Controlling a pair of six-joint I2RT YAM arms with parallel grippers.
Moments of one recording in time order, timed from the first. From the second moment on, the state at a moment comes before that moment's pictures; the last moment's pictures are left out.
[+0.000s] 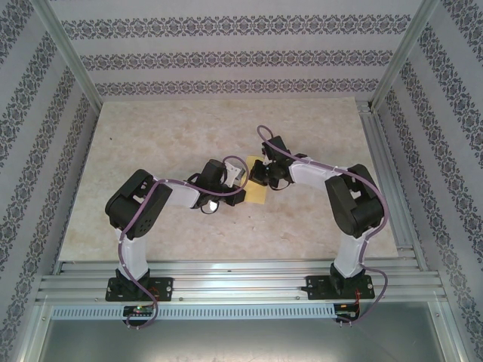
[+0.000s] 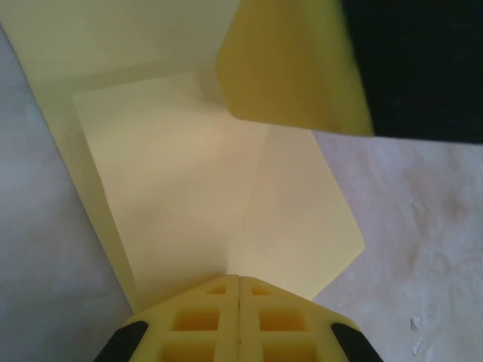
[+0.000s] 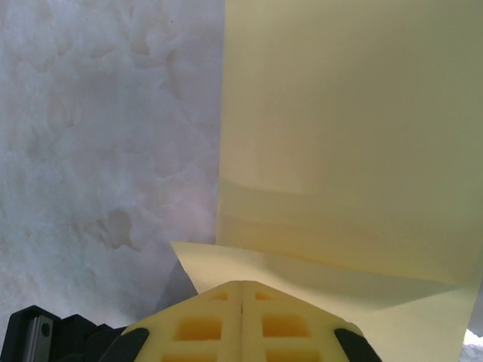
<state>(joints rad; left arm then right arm) -0.60 1.94 0.90 0.26 0.48 -0.31 0.49 1.87 1.14 -0.27 -0.33 0.75</state>
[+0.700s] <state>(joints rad) -0.61 1.87 0.90 0.14 0.49 -0.32 0.48 1.94 1.09 -0.18 -0.34 0.75</state>
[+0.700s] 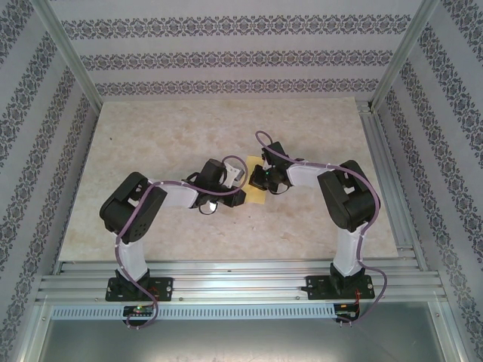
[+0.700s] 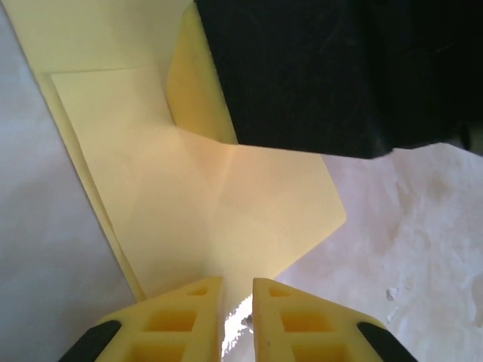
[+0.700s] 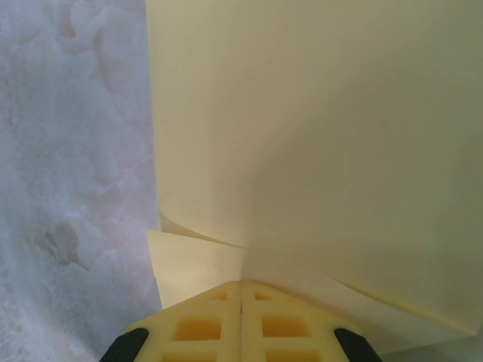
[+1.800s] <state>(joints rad) -0.61 1.99 1.01 0.16 0.56 -0.33 0.47 1.94 1.09 -0.17 -0.35 0.73</state>
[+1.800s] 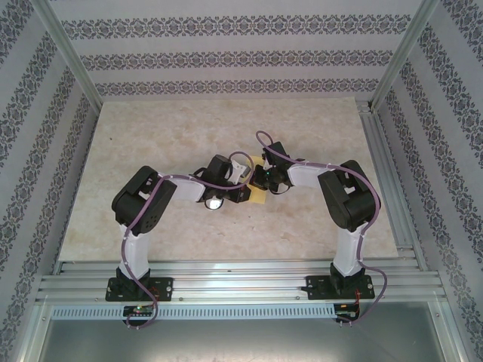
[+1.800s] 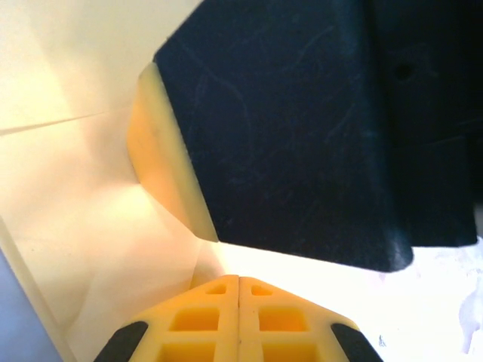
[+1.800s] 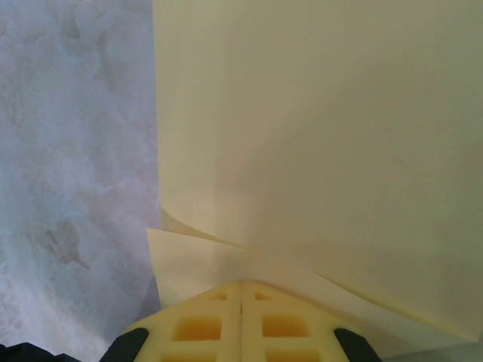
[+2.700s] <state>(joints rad) -0.59 1.72 0.81 0.09 0.53 -0.35 0.47 1.94 1.10 -0.19 -0.37 0.71</state>
